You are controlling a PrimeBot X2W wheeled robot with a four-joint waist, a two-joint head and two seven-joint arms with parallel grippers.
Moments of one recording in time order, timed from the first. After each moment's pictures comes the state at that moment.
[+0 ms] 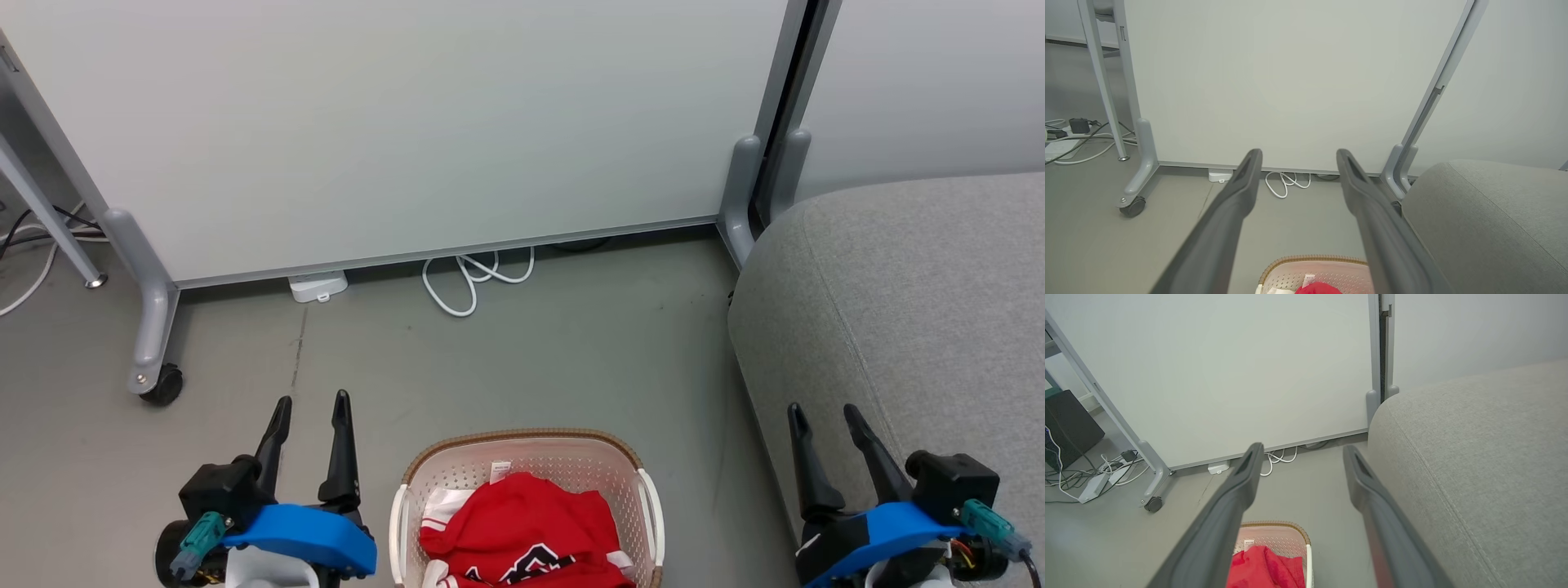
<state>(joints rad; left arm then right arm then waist) -0.11 0.05 -0.09 0.38 -0.31 -0.12 -0.23 -0.08 -0.05 -0.04 0.32 0.24 0.13 -0.17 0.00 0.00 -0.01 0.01</state>
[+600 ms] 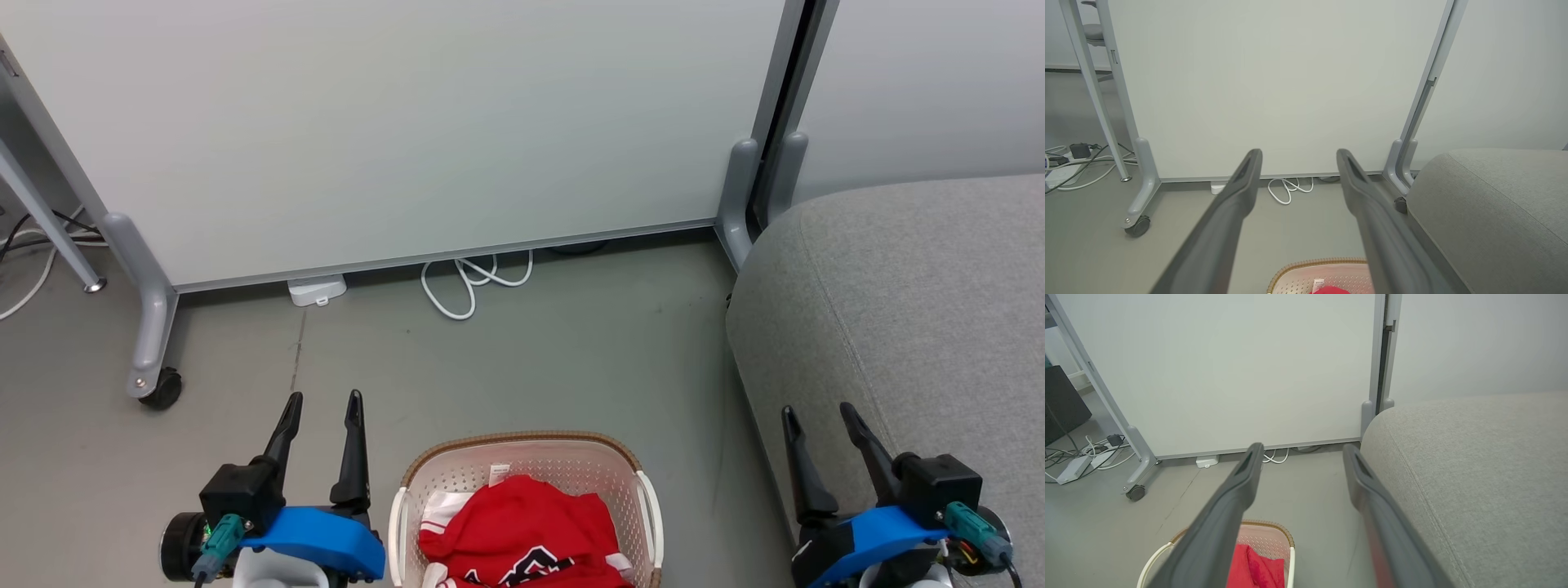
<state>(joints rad) -0.11 0.05 -0.11 0.38 -0.23 -0.11 -0.26 -0.08 -0.05 -0.03 0.32 0.13 0.13 -0.20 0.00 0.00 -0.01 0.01</state>
